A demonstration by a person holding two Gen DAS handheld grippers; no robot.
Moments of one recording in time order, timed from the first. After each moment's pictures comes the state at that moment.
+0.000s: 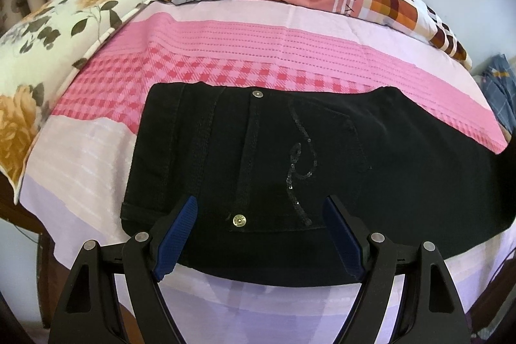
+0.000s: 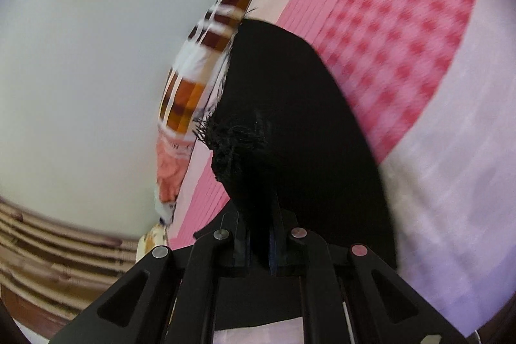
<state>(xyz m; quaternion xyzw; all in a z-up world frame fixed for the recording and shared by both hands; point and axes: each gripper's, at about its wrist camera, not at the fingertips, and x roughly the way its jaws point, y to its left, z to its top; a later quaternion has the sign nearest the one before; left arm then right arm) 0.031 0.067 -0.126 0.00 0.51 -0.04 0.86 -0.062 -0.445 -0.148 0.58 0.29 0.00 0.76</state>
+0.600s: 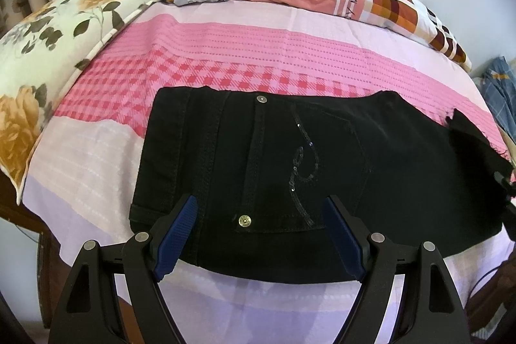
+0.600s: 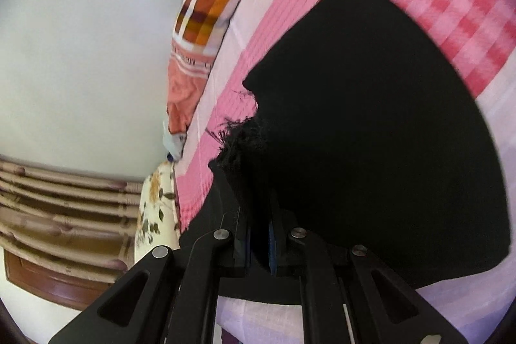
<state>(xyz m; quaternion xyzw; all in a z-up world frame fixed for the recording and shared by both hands) 0.032 0.070 -0.118 0.00 0.51 -0.04 0.86 0.003 -0.334 -0.162 0.55 0.37 0.10 0.74</state>
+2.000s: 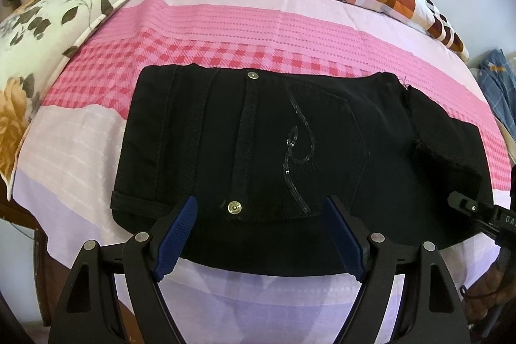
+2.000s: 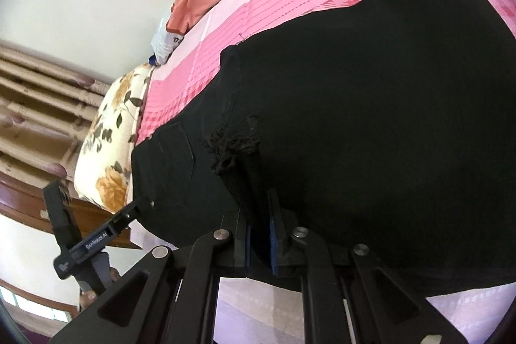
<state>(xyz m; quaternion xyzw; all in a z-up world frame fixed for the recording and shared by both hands) 0.031 0.066 -0.132 -0.01 0.54 -0.06 0.84 0.035 -0.209 -0.159 0.34 0.48 0.15 0.79</state>
